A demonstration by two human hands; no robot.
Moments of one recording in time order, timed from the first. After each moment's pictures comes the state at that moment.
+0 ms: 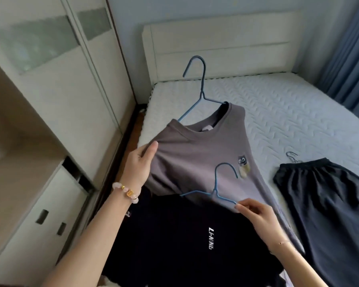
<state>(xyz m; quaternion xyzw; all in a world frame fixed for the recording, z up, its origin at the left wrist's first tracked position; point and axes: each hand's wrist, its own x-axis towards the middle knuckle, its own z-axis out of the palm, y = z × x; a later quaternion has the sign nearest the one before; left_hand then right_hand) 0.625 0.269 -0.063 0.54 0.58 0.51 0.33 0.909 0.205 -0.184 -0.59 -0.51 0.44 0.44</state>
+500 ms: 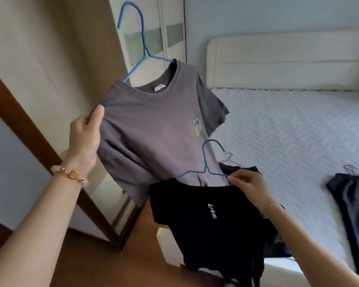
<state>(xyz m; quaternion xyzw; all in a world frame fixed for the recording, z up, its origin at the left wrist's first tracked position) 0.373 0.000 0.034 0.39 0.63 0.66 0.10 0.717 0.079 -0.115 -0.50 -0.67 0.41 0.35</state>
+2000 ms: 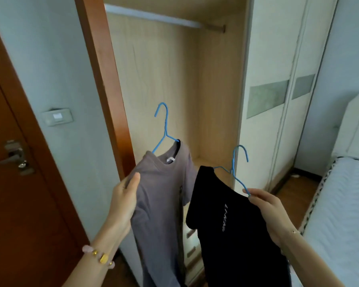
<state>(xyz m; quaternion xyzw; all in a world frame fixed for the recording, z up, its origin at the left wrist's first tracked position) 0.163 0.040 0.013 0.14 0.67 0.73 0.05 0.348 0.276 -0.047 -0.33 -0.60 0.67 0.30</state>
